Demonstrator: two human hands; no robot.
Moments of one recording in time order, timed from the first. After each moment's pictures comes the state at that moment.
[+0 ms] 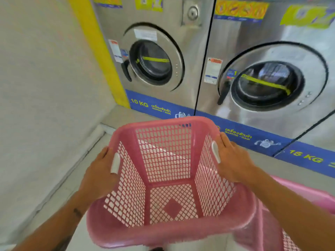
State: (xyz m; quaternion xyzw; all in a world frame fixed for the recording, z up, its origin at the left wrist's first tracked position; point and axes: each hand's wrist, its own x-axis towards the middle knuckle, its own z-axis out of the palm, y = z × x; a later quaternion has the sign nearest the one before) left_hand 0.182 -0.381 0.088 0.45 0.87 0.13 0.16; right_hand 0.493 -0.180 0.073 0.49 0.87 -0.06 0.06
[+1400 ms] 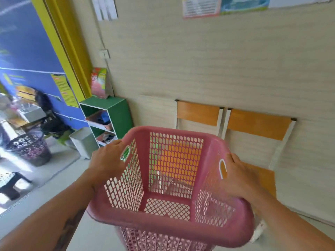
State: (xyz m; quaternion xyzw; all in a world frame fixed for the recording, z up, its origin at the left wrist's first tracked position) left_hand 0.273 -1.458 0.261 -0.19 0.97 -0.04 -0.12; right_hand 0.120 -1.125 0.205 -0.21 0.98 -0.07 0.02
